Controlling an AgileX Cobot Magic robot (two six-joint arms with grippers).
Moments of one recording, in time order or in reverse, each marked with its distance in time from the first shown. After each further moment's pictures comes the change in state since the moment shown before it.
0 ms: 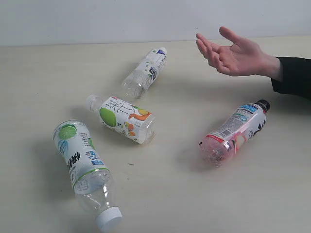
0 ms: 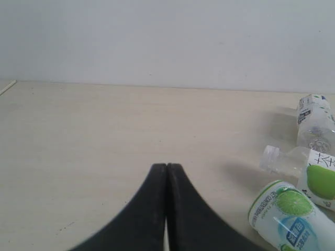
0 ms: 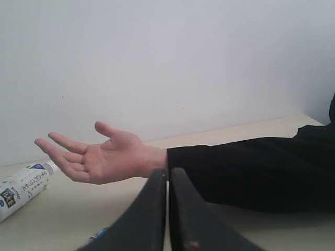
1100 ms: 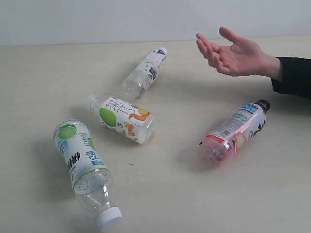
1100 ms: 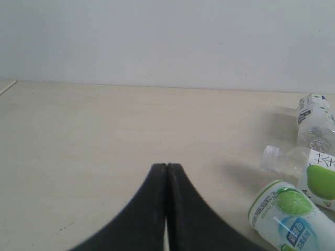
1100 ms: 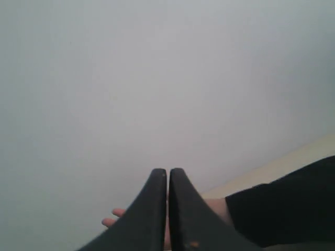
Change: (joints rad) left arm 0.000 0.000 0.000 0.000 0.000 0.000; right arm 0.000 0.000 0.000 0.076 -0.189 0.270
